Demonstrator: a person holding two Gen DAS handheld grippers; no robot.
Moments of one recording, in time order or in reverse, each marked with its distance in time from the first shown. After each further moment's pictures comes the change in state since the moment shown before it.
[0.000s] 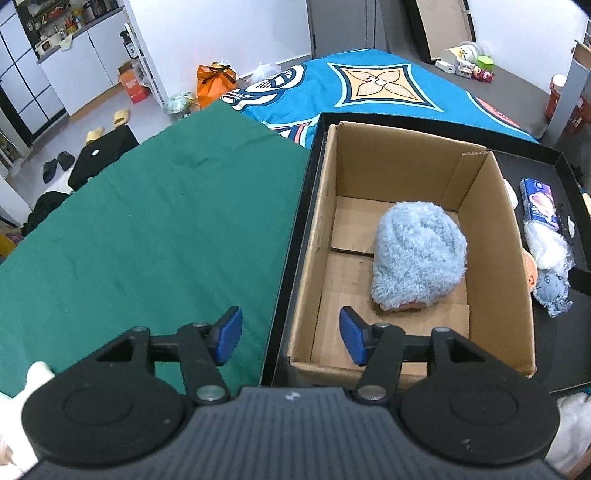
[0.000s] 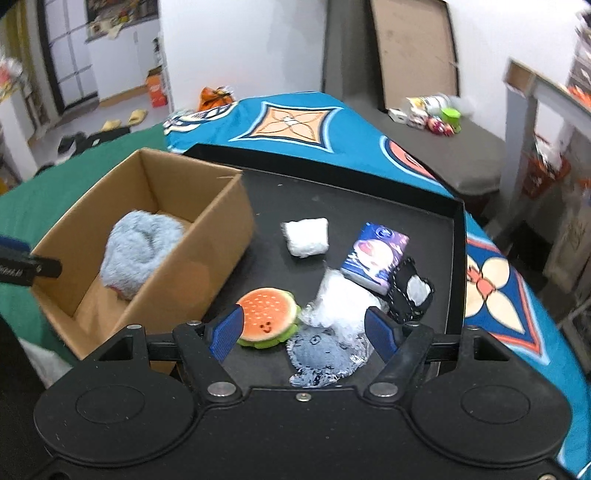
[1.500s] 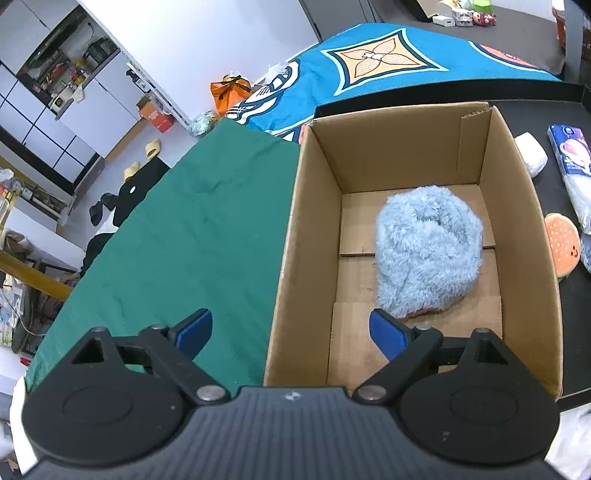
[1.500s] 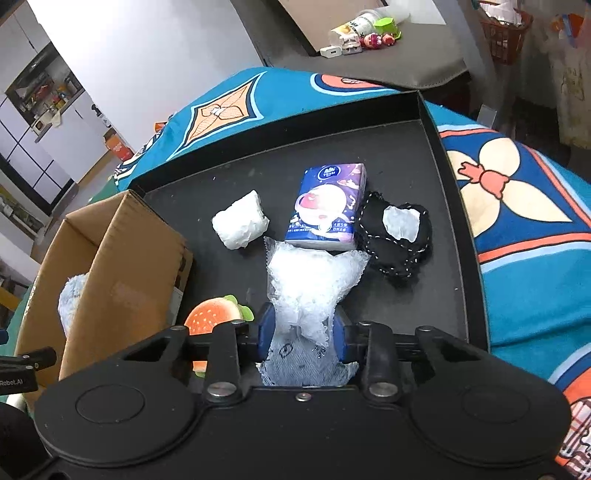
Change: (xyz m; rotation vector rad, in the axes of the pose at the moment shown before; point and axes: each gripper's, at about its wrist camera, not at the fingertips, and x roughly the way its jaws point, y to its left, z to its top) left arm 0.012 -0.055 0.013 0.181 0.023 0.241; right arm 0.057 -0.074 -0.024 0.407 0.060 0.134
